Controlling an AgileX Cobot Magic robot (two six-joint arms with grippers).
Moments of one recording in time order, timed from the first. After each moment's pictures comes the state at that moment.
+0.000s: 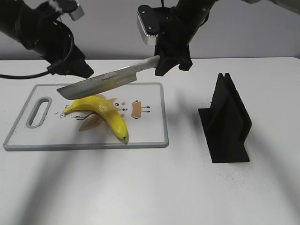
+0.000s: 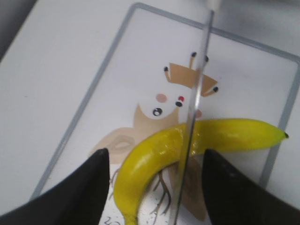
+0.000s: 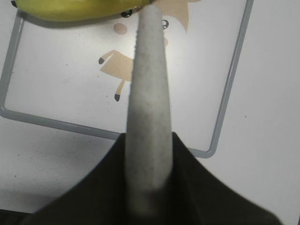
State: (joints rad) left arm -0.22 1.81 -1.35 -0.62 0.75 1.40; right arm 0.42 2.34 -2.18 0.34 1.21 -1.48
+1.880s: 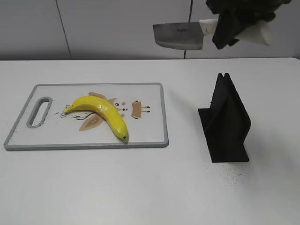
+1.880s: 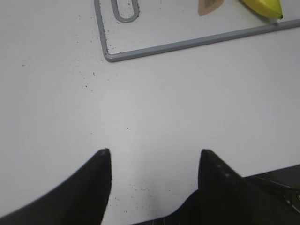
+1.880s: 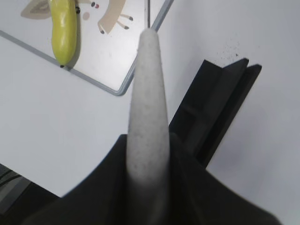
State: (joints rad) left arm 0.02 0.51 -0.59 -0.20 1.09 0.37; right arm 0.42 1.67 -1.64 0.14 1.22 -0.05
